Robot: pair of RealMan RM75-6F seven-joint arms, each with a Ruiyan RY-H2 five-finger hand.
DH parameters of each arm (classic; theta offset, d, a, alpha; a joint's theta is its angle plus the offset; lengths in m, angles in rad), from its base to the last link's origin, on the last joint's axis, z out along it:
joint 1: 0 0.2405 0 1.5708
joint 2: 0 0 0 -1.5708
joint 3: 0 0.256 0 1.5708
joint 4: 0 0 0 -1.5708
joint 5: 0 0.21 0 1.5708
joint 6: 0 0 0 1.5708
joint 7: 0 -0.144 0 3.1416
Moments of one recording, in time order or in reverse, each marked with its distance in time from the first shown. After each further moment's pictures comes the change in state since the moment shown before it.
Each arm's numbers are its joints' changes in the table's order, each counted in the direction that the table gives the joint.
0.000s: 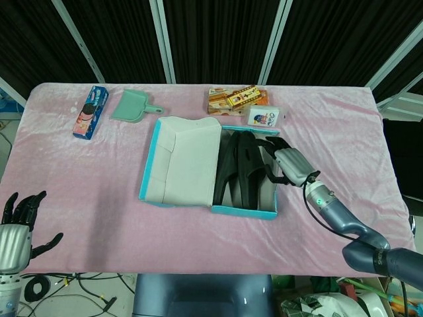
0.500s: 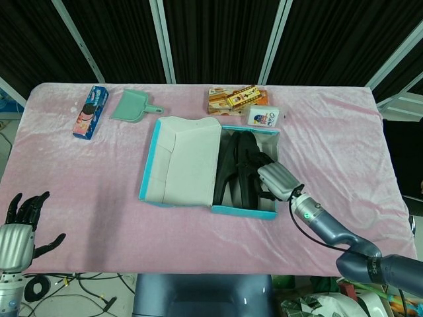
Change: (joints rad) left arm -0.005 0.012 0.004 -0.020 -0.012 0.019 0.019; right arm 0.013 0.028 -0.020 0.085 -0.018 0.029 0.132
